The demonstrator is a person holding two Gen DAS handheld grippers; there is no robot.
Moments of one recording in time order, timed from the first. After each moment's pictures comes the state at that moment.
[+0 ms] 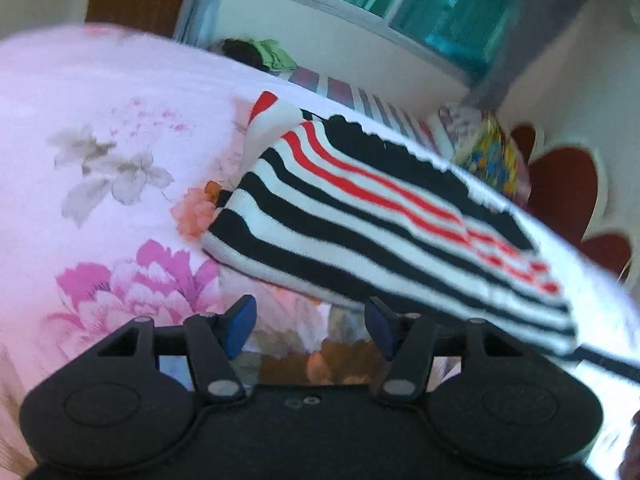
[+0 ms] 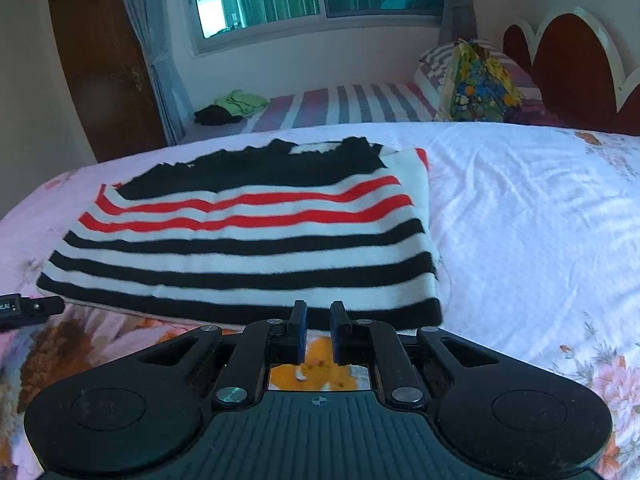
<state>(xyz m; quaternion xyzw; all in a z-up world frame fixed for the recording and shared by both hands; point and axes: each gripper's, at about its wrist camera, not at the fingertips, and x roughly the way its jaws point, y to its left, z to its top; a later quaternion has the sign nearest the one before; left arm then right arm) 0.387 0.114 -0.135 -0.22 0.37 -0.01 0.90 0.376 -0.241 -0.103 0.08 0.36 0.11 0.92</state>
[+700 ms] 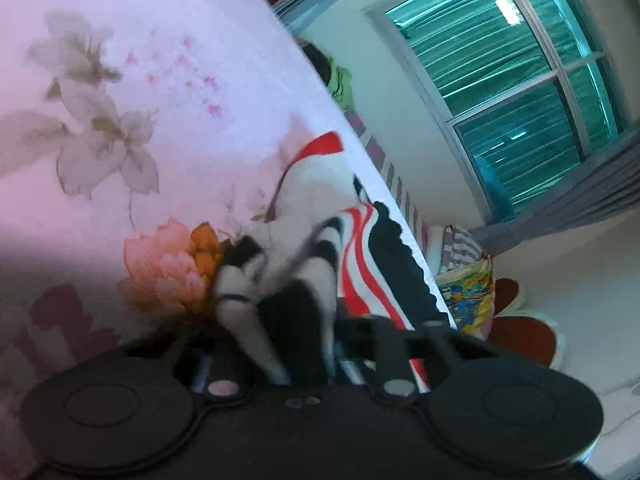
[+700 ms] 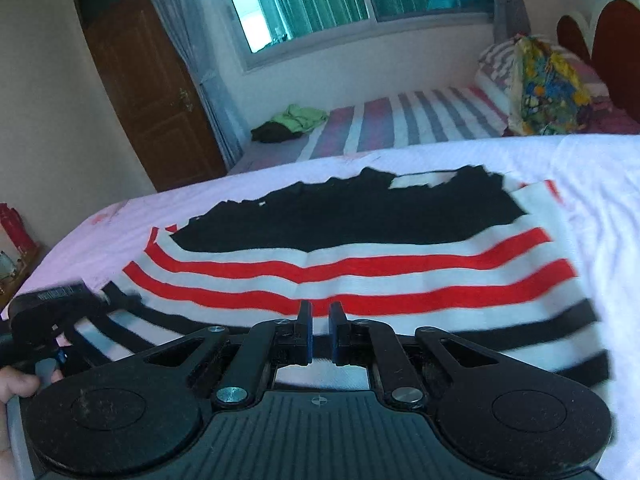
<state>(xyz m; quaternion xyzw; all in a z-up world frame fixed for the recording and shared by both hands) 0.466 0.156 -0.177 -0.48 0.30 0.04 0.82 0.469 -0.170 -0.115 0.12 0.35 0.20 0.91</state>
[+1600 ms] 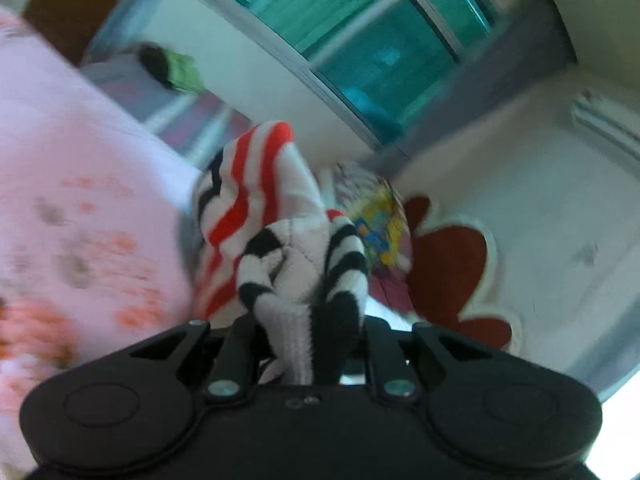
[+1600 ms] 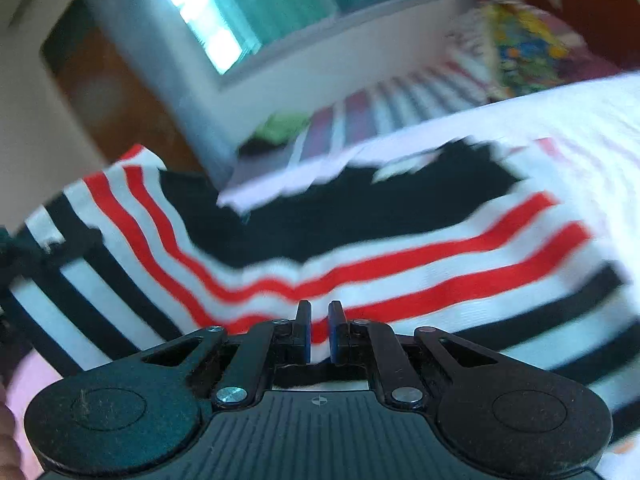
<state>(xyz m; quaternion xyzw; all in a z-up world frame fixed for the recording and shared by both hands) 0.496 0.048 -0.062 -0.33 0.29 -0.15 0.89 0.475 -0.218 -0.119 0.25 0.33 0.15 0.90</state>
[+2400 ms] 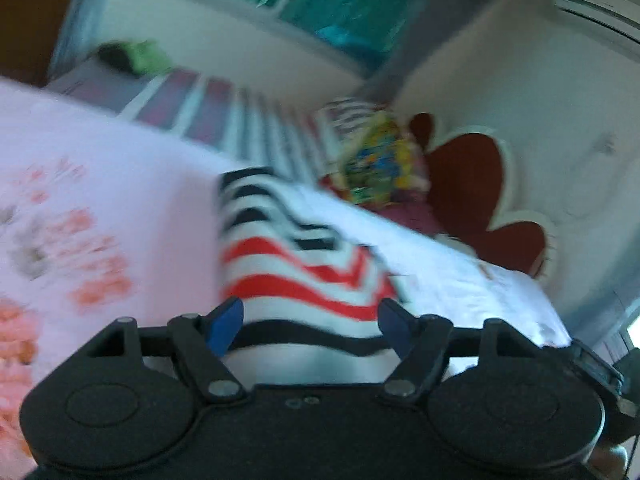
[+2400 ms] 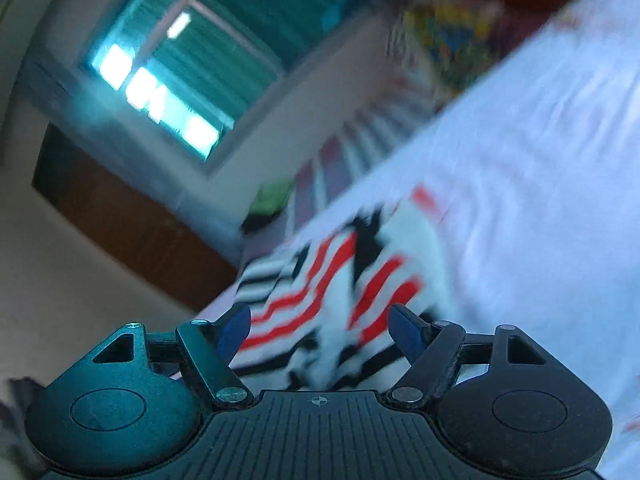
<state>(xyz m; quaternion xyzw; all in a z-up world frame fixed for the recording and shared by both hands) 0.517 -0.003 -0.096 -0.21 0.36 -0.16 0.90 0.463 -0.343 -0.102 0.41 0.34 0.17 0.83</state>
